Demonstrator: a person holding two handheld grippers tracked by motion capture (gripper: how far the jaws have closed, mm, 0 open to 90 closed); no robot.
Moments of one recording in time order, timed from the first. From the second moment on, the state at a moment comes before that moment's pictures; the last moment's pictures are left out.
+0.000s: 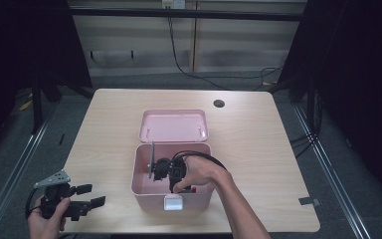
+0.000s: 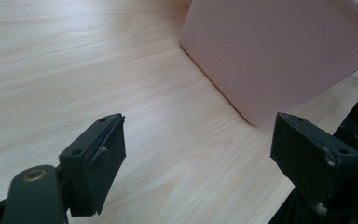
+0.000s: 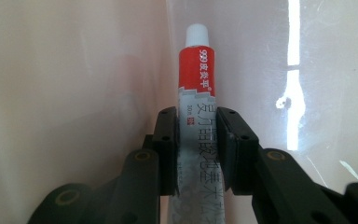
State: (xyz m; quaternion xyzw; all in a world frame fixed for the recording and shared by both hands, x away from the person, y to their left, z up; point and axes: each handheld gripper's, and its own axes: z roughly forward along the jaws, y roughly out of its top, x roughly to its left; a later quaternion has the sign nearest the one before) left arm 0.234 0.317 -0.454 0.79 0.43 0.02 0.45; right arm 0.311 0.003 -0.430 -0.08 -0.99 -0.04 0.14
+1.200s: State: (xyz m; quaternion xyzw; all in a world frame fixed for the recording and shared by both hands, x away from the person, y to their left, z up) left arm 0.234 0.320 -0.454 0.79 0.43 0.02 0.44; right arm 0.307 -0.016 -0.406 -0.10 -0.99 -0.06 0.09
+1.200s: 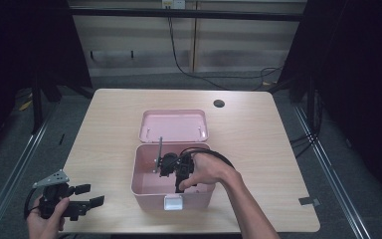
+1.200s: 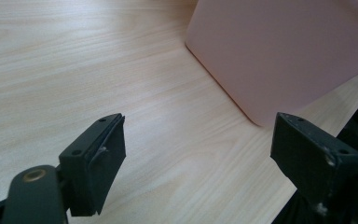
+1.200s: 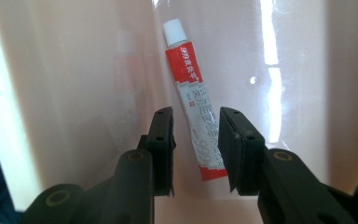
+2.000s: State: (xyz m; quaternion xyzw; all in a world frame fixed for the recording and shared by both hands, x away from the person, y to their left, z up) left arm 0.234 0.317 -0.454 0.79 0.43 0.02 0.44; right arm 0.304 -0.025 -0.375 -0.11 -0.99 -0.07 0.07
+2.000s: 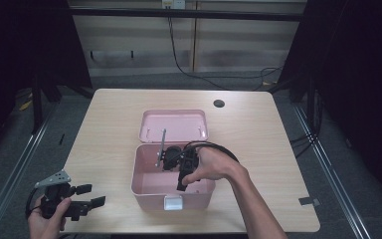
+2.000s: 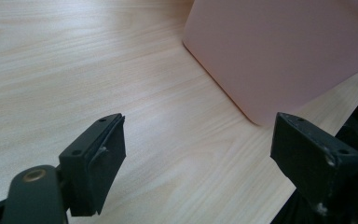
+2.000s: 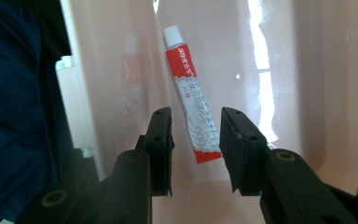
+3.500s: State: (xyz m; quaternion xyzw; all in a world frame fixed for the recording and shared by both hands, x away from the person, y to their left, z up) left arm 0.234 0.316 -0.455 0.79 0.43 0.02 0.44; right arm 0.299 -0.066 -0.324 -0.13 -0.99 -0.09 0.04
